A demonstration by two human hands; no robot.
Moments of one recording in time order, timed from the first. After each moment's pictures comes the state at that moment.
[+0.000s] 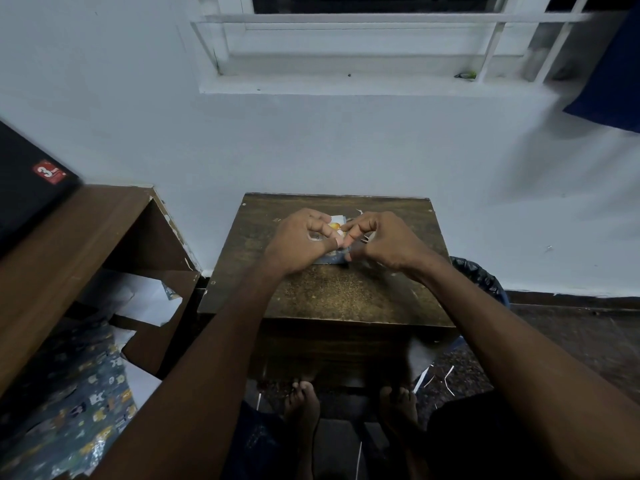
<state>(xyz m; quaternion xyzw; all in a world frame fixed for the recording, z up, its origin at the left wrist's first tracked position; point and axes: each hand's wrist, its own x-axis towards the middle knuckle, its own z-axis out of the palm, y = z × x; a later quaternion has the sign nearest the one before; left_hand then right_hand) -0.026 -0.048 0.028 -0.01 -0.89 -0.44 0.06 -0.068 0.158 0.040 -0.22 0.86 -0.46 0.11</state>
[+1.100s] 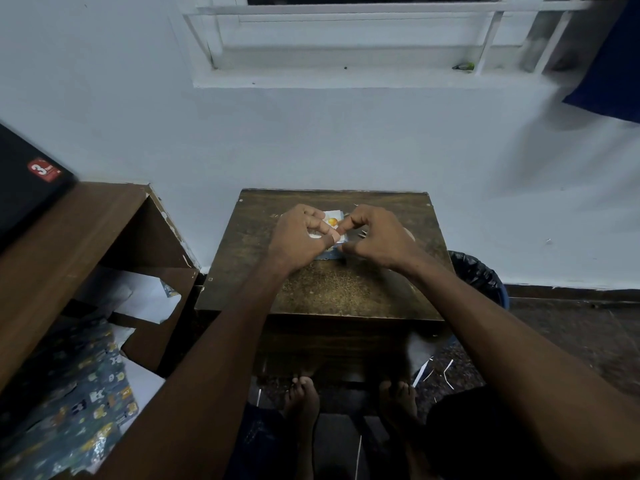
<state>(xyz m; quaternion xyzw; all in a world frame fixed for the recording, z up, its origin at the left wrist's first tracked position) -0.030 -0.044 0.017 0.02 -0.91 -0.41 0.09 -0.075 0.150 0.023 -0.25 0.88 -0.40 0.03</state>
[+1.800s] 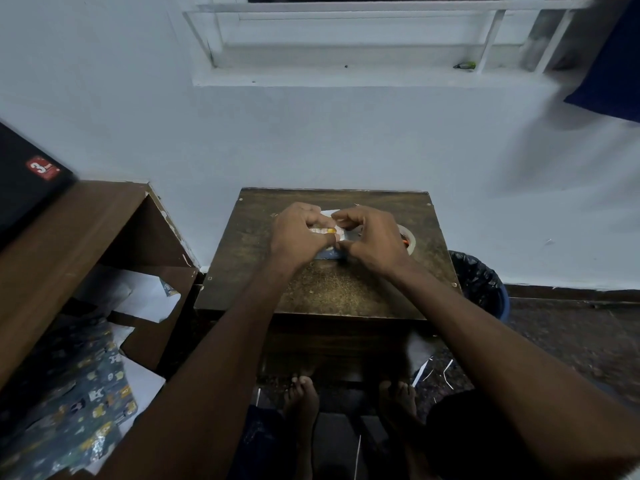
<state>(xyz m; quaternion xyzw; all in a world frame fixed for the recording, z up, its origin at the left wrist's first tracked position) -0.028 -0.032 0.023 0.07 -0.90 -0.42 0.12 -0.068 0.139 0.011 -0.26 0.88 -0.40 -0.07</state>
